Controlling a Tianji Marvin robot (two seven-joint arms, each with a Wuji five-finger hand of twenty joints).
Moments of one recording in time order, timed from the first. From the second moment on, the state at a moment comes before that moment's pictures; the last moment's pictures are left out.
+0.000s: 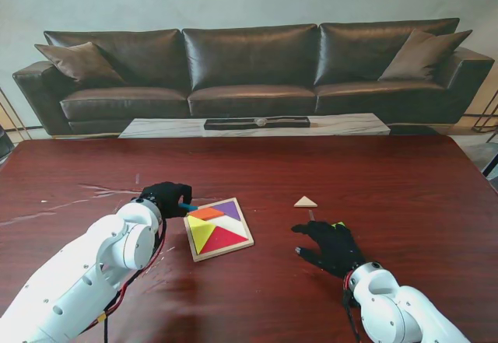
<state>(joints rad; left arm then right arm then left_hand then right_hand) 1.27 -1.04 -0.97 -1.54 0.92 0.31 -0.26 -1.70 -1.07 1.26 -1.62 -0.81 0.01 0.05 0.98 -0.39 0.29 -0.12 0.56 -0.05 1.02 0.67 1.00 0.14 0.66 0.76 1.09 0.10 0.88 0.69 0.97 0.23 1.31 0.47 0.49 -0.09 0.40 -0.13 0.12 -0.21 0.41 0.37 0.20 0.04 0.28 0.18 0.16 -0.07 0.12 0.20 -0.09 0.12 0.37 0.13</state>
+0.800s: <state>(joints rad) 1.15 -1.06 -0.83 -1.46 0.80 0.28 -0.32 -1.71 -1.07 1.27 -1.62 -0.82 0.00 0.05 1.12 -0.26 -0.03 -0.11 0.56 0.02 1.00 0.73 0.99 0.13 0.69 0.76 1.07 0.09 0.91 0.71 0.98 0.19 1.36 0.45 0.49 -0.09 0.40 -0.13 0.12 -0.21 0.41 0.37 0.20 0.04 0.28 0.18 0.16 -0.07 0.12 0.20 -0.09 0.12 0.36 0.13</state>
